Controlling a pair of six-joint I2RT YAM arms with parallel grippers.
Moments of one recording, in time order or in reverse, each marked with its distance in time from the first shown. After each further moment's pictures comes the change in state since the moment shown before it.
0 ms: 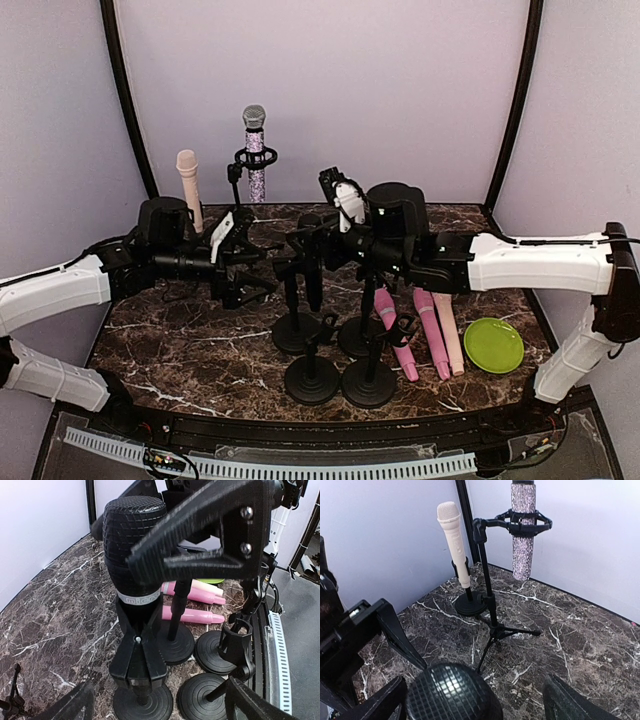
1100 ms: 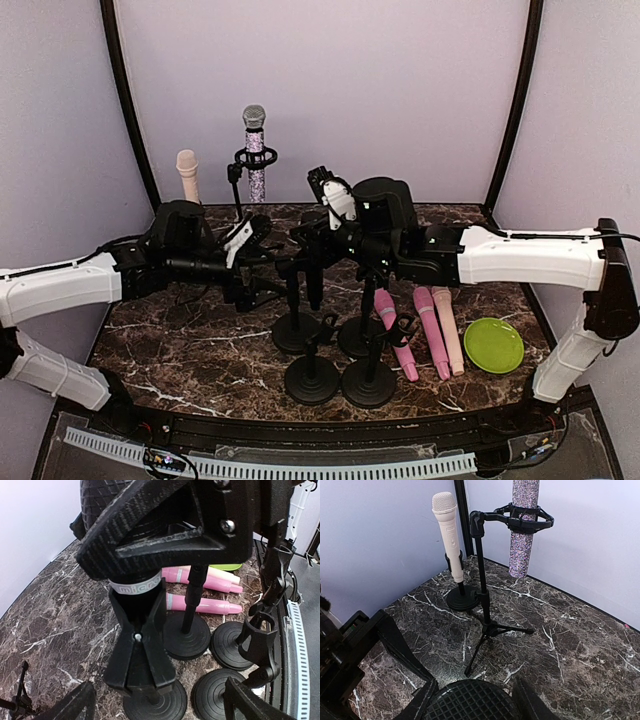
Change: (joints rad) left arm -0.071 0.063 0.021 -0.003 -0.137 0.051; right arm 0.000 0.057 0.097 -0.091 0.032 -0.044
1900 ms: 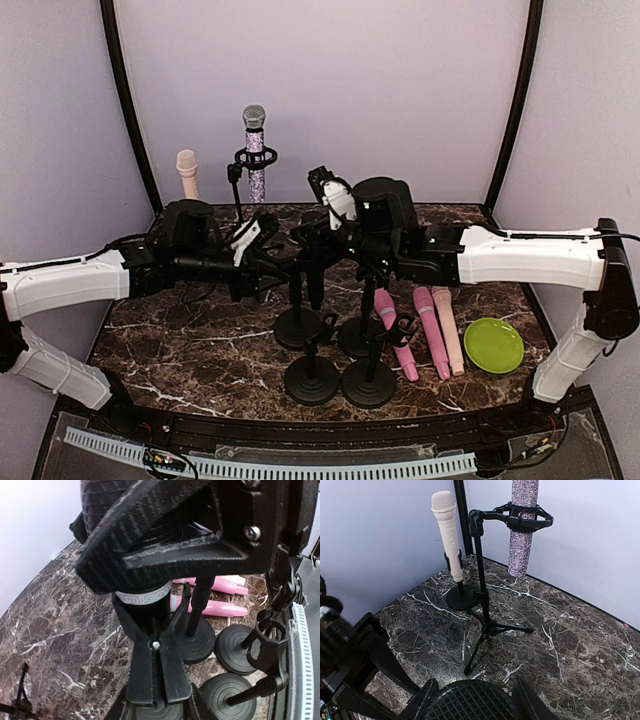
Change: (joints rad) left arm -0.012 0.059 0.032 0.023 -0.037 -0.021; right arm 0.000 0.000 0.000 -0.002 0.000 0.000
